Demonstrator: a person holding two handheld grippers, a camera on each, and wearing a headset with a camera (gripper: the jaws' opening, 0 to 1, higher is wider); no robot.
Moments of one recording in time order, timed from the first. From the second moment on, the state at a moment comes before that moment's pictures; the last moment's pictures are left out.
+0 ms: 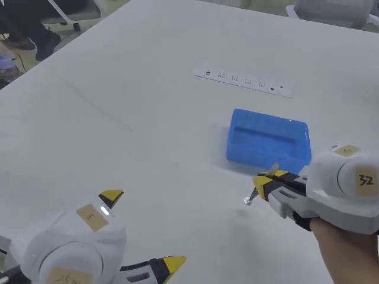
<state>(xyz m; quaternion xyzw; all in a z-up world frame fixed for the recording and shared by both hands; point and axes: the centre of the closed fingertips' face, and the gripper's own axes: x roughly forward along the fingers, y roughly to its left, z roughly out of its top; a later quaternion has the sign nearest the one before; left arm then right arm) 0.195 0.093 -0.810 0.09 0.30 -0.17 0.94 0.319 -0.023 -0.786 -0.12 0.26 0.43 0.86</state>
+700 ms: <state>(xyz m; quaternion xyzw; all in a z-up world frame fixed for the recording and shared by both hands) 0.201 0.092 -0.809 0.09 0.30 -0.17 0.93 0.377 -0.023 -0.733 -0.11 0.20 0.40 0.89</state>
